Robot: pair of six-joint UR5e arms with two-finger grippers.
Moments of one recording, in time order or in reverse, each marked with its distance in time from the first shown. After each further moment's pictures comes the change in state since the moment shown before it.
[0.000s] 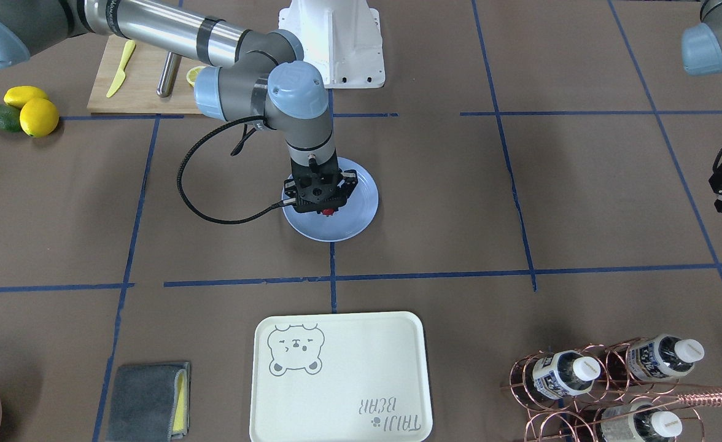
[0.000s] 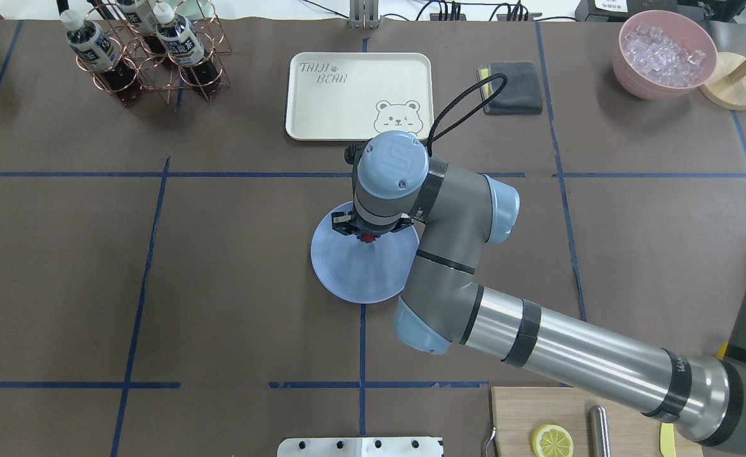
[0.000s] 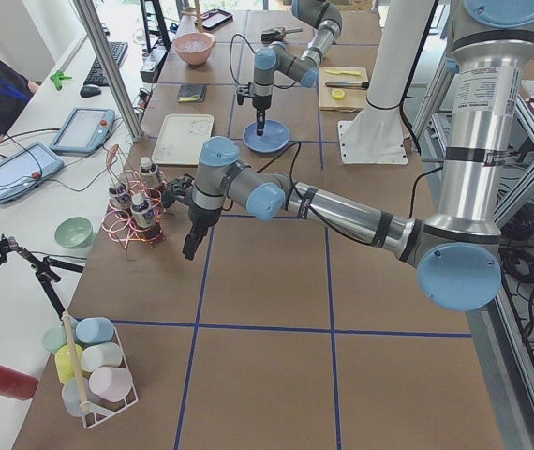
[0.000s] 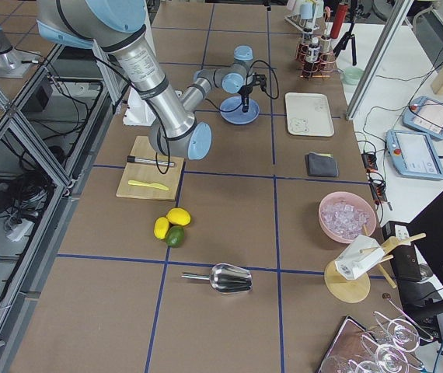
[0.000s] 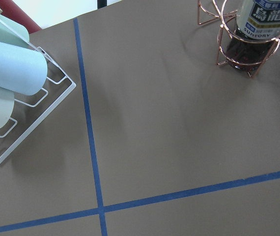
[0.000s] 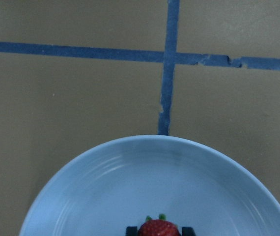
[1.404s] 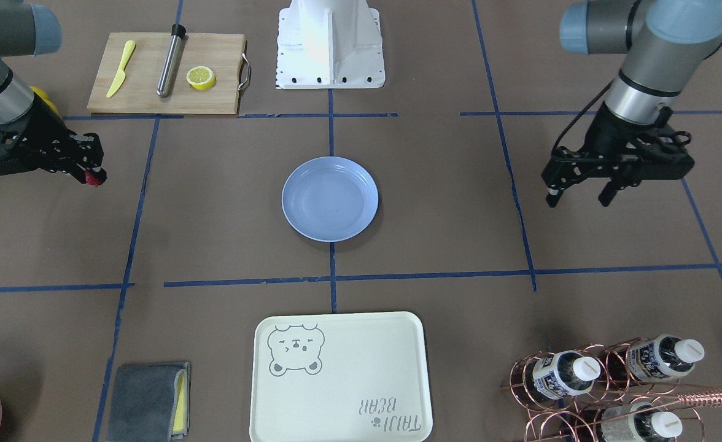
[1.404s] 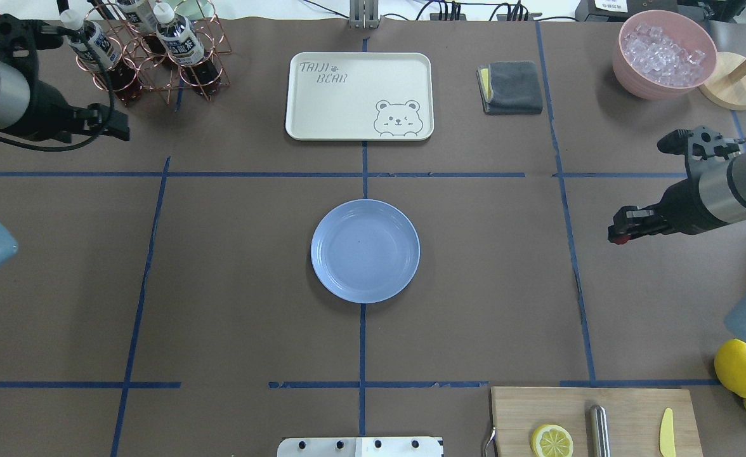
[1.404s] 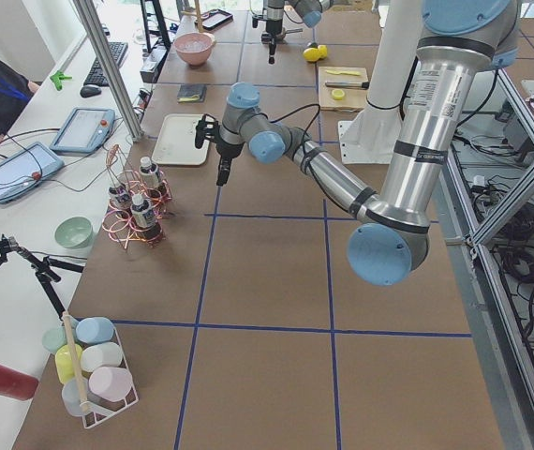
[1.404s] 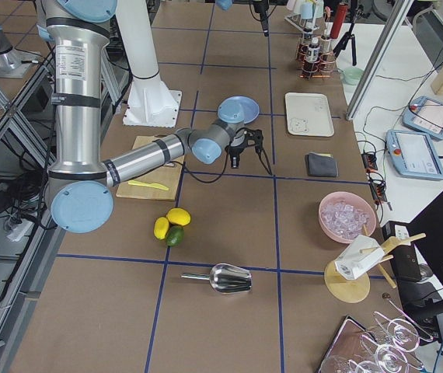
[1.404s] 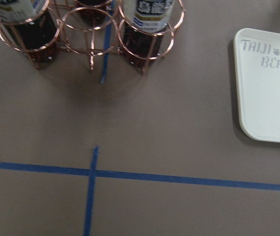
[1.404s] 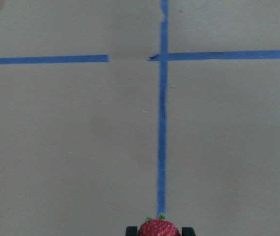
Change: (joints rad) left arm 0.274 -0.130 -0.133 0.018 0.035 -0.539; right arm 0.369 -0.790 0.571 0.174 0.323 -0.181
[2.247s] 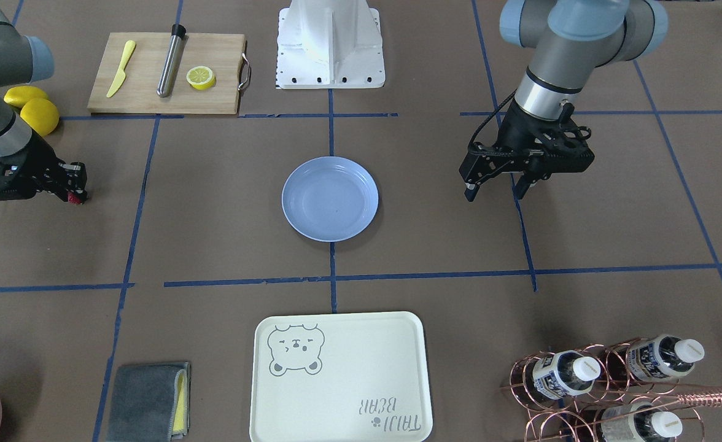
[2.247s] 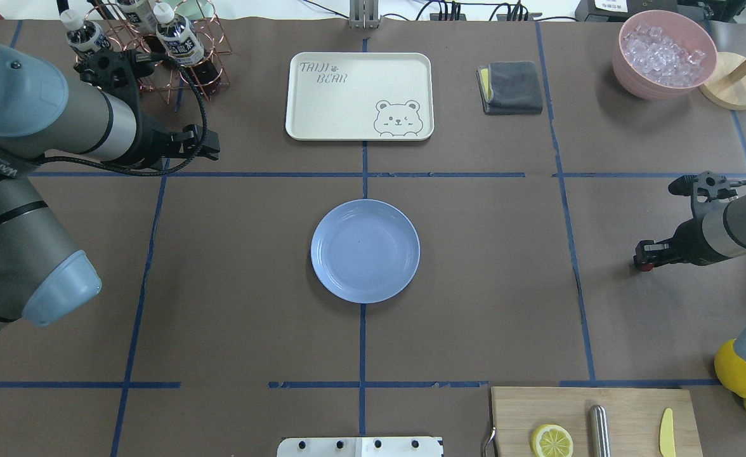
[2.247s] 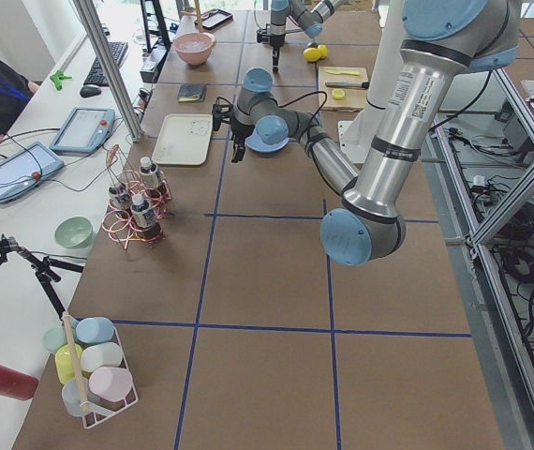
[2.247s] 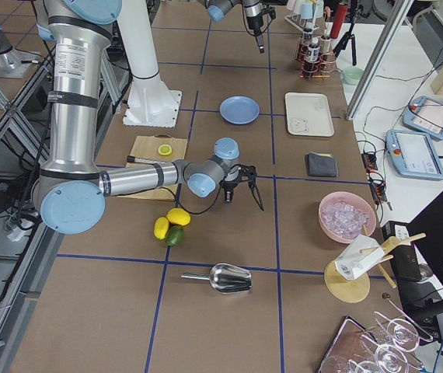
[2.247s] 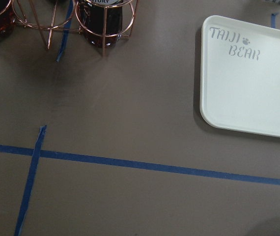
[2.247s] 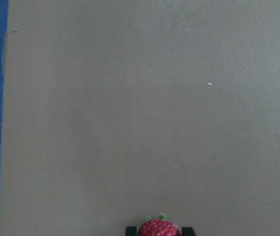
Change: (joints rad) left arm 0.216 -0.168 0.013 0.001 0.096 -0.365; right arm -0.049 -0.144 -0.235 0.258 -0.092 -0.013
